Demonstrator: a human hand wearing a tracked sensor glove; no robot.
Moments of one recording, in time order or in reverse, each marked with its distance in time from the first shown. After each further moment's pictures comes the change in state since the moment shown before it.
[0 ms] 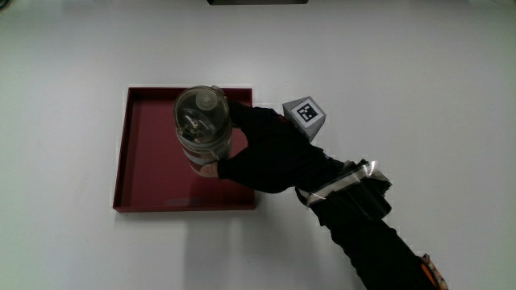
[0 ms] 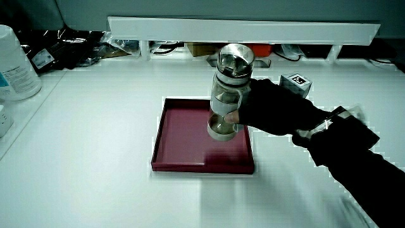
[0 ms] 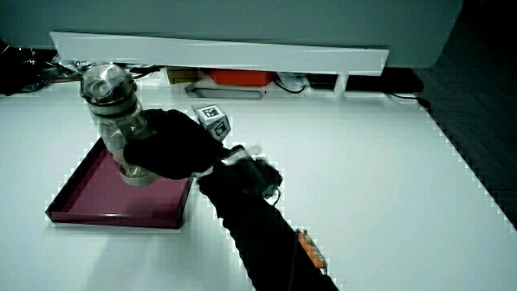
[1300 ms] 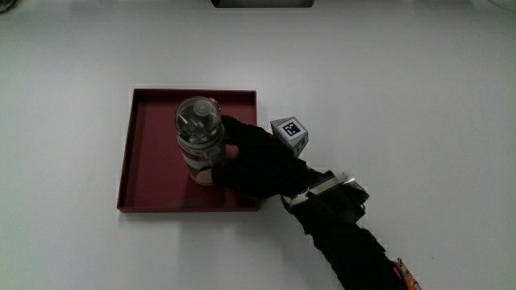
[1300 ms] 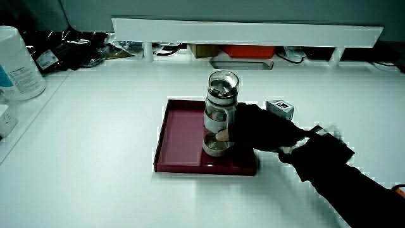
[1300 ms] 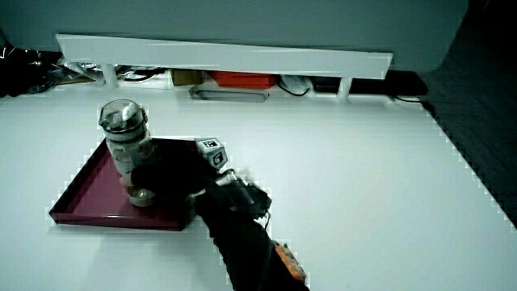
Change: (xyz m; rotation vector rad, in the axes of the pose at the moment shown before) arm 0.078 0.010 -0.019 0.006 0.134 -0.167
